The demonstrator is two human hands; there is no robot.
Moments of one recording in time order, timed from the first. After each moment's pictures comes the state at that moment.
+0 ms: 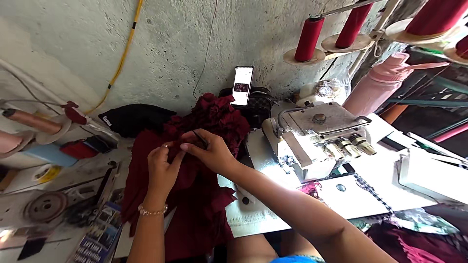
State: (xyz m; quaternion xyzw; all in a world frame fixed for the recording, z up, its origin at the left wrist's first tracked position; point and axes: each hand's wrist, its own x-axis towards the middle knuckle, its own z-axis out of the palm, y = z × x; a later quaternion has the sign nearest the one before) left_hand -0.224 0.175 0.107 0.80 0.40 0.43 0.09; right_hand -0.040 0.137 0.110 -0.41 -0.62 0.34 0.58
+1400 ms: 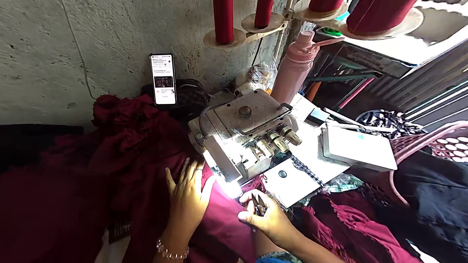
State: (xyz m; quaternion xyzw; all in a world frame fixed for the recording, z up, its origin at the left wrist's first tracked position) left_hand -0.038 0.107 -0.001 0.92 0.34 0.19 0.03; right_hand 0.097 -0.065 -0.046 -0.55 -0.33 0.43 0.63
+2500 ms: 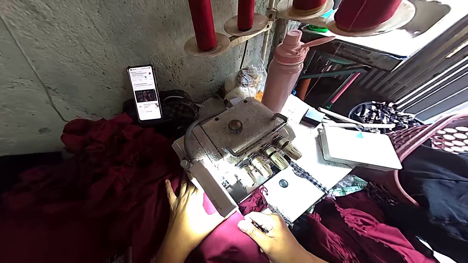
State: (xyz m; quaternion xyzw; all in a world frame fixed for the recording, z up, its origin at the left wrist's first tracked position) left_hand -0.021 0.120 0.007 0.94 0.28 0.16 0.09; right_hand 0.101 -0.054 -0.052 -0.62 -0.42 0.26 0.60
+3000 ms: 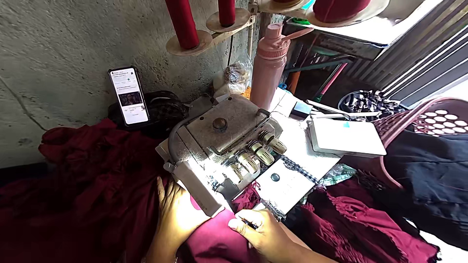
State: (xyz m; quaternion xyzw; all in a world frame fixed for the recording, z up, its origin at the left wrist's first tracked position) left_hand -0.025 0.132 -0.003 0.94 0.27 0.19 0.10; right_hand 0.098 -0.053 -0.057 -0.60 -0.43 0.27 0.62
